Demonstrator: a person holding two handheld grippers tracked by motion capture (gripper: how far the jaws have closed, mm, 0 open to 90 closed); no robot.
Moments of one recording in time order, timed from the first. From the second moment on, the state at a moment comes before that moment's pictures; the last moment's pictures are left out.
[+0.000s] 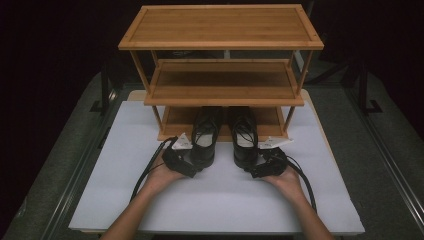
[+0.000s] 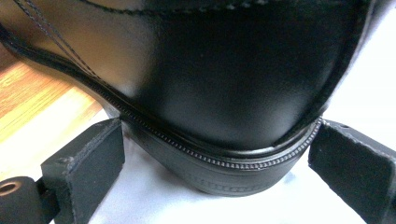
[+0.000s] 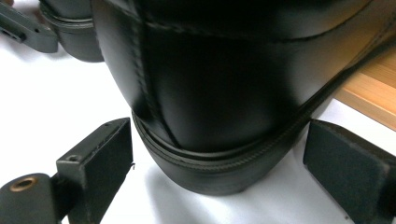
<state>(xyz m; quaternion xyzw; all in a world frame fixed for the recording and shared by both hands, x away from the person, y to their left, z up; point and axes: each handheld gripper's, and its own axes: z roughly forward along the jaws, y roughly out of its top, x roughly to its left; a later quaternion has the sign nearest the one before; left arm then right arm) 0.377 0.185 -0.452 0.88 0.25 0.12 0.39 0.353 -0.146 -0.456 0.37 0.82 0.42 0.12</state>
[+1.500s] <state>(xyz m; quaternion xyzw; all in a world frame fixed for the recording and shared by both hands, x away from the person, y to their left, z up) 0.403 0.160 -0.425 0.85 0.27 0.12 0.43 0.379 -0.133 -0.435 0.39 0.80 0.45 0.10</state>
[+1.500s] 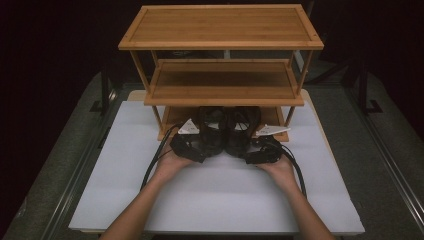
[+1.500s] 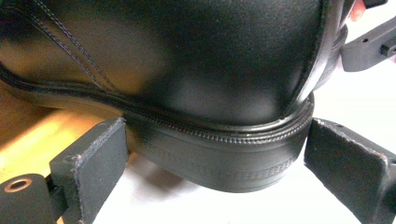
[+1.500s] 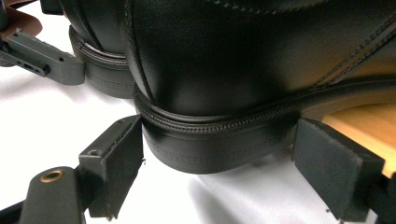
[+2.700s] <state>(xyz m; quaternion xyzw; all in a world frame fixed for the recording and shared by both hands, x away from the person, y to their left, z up) 0.475 0.150 -0.443 0.85 0.32 0.11 0.41 0.445 -0.124 -0.448 0.42 0.80 0.41 0.13</state>
